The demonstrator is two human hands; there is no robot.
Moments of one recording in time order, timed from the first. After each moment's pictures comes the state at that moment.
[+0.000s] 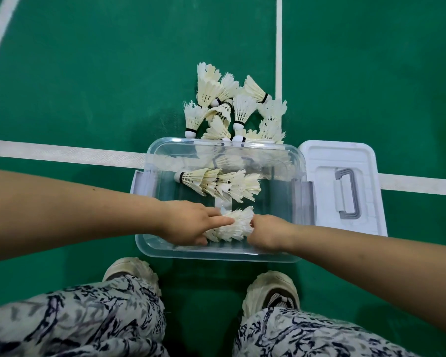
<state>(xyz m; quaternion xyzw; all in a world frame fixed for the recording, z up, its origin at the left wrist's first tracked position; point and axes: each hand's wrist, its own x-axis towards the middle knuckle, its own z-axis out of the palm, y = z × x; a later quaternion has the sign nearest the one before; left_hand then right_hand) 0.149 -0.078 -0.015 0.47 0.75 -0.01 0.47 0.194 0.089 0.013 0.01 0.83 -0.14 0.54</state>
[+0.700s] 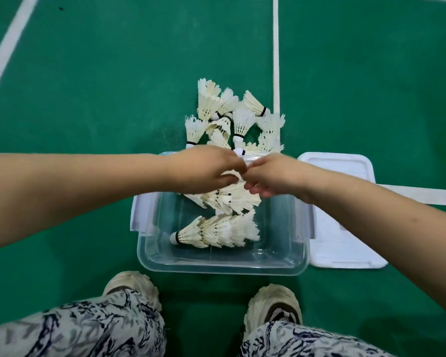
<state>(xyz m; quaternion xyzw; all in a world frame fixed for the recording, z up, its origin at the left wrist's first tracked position) 0.080 -0.052 0.043 0.44 0.86 0.12 0.24 0.115 0.107 0.053 0.13 0.79 -0.44 0.40</state>
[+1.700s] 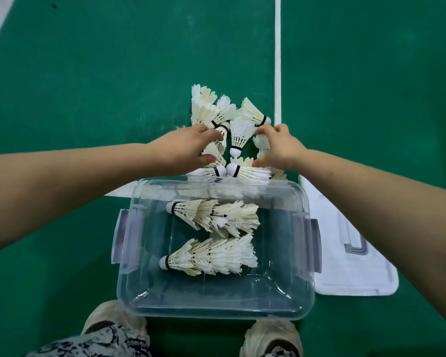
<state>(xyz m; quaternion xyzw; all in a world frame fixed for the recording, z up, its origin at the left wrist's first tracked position) 0.007 -0.060 0.004 0.29 0.92 0.12 0.24 0.010 0.161 -0.045 0.05 0.94 -0.18 0.27</state>
